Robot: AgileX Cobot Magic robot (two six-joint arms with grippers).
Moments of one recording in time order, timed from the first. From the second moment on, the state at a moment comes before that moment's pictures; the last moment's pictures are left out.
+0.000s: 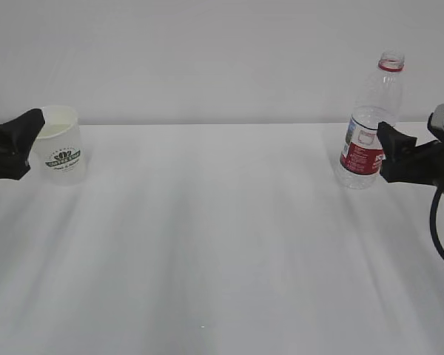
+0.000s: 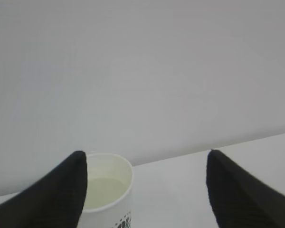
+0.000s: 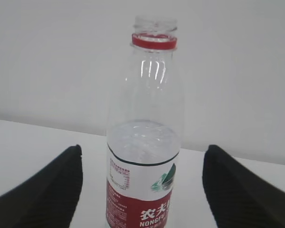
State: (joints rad) left arm -0.13 1.57 -0.36 0.14 -1.15 -0.03; right arm 0.08 1.77 -0.45 -0.02 -1.14 -0.11
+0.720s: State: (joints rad) left arm -0.13 1.15 -0.36 0.14 -0.81 -0.03; right arm 0.08 1.52 -0.31 -0.02 -1.11 -0.11
